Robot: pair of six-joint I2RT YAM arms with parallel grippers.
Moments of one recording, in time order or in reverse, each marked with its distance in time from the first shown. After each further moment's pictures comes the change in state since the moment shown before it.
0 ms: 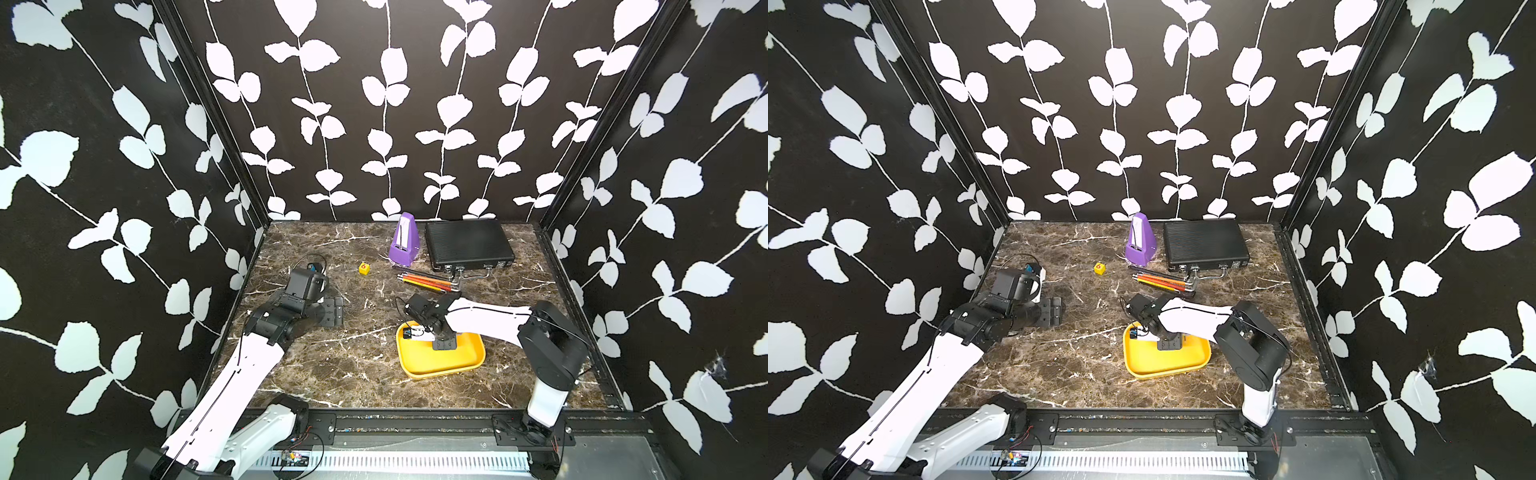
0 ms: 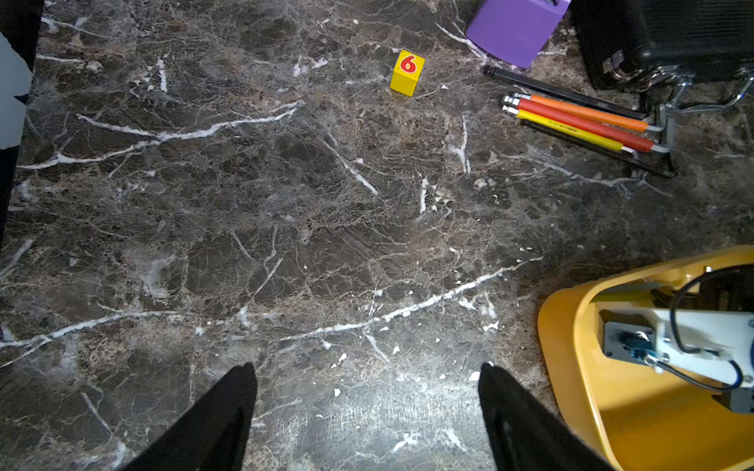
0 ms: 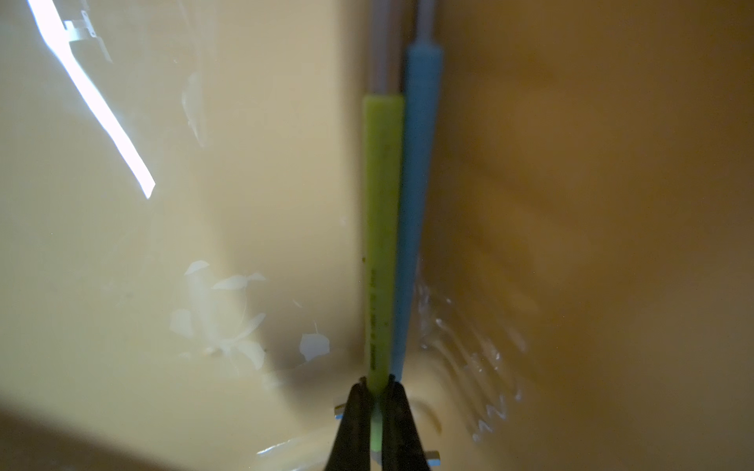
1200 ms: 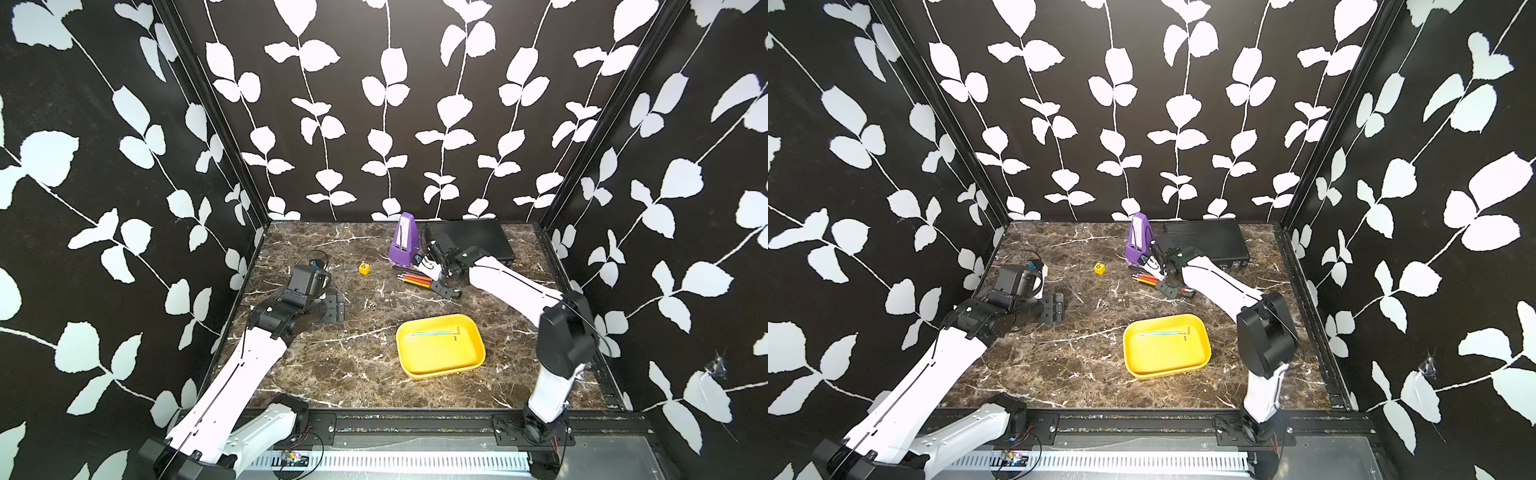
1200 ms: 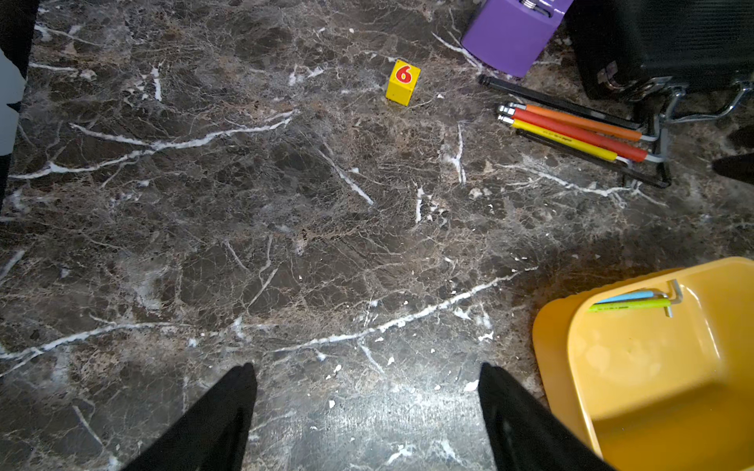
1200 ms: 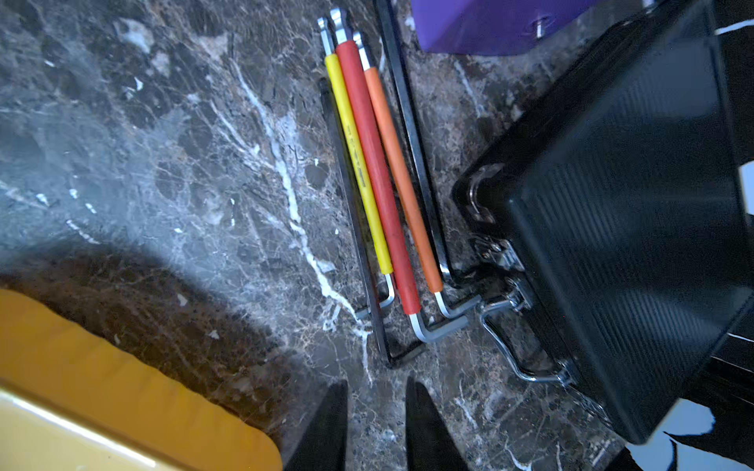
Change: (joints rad) left arm 0.000 0.037 0.019 0.022 0.006 -0.005; right arm -0.295 0.041 0.389 0.011 -0.194 0.234
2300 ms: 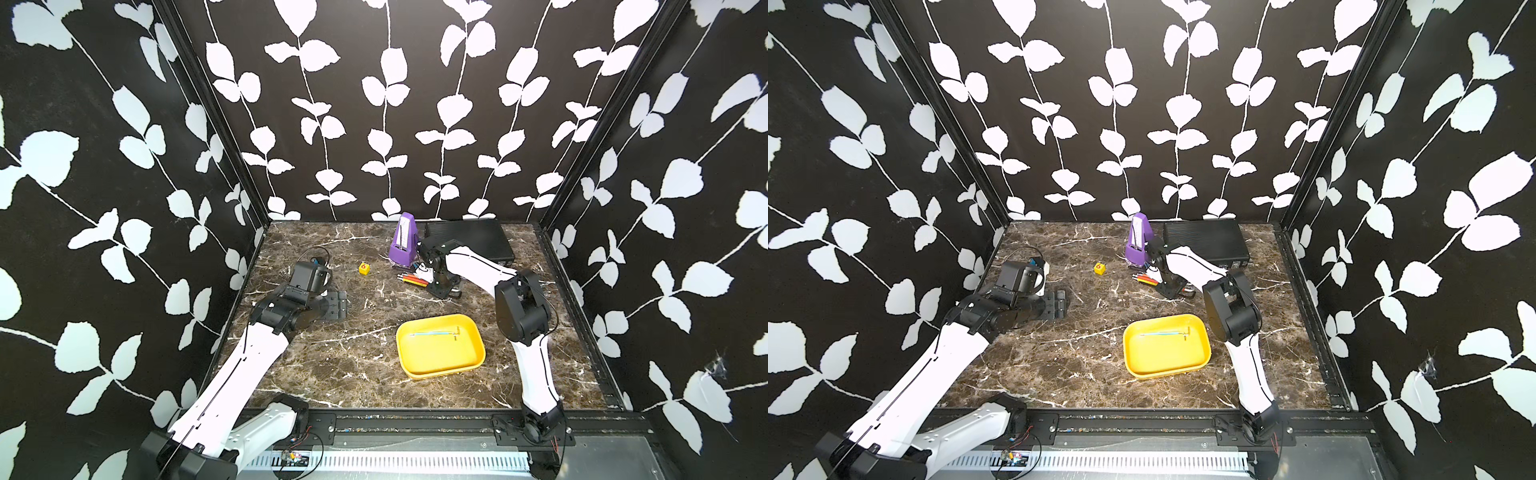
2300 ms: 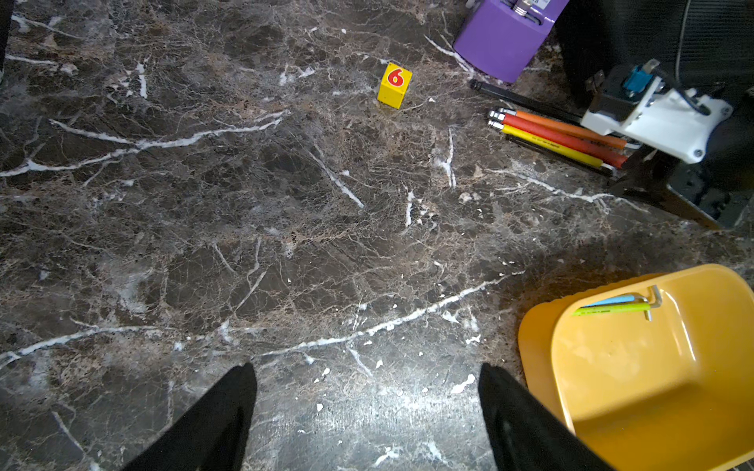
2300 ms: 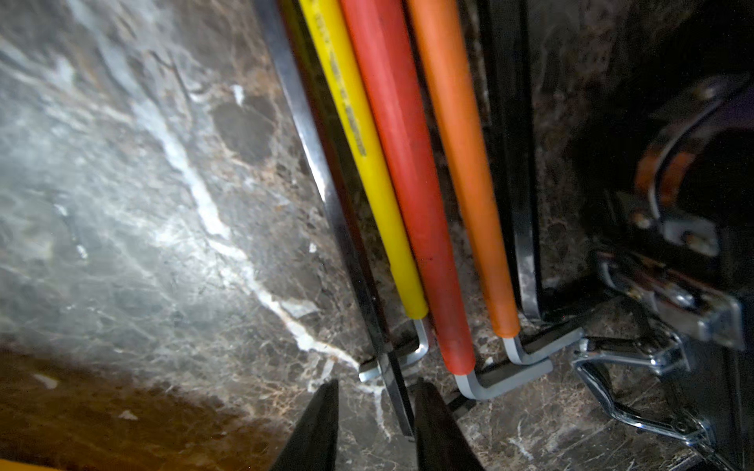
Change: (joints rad) left arm 0.000 0.029 0.026 0.003 0.022 -0.021; right arm -0.048 0.339 0.251 -0.215 0.013 0.068
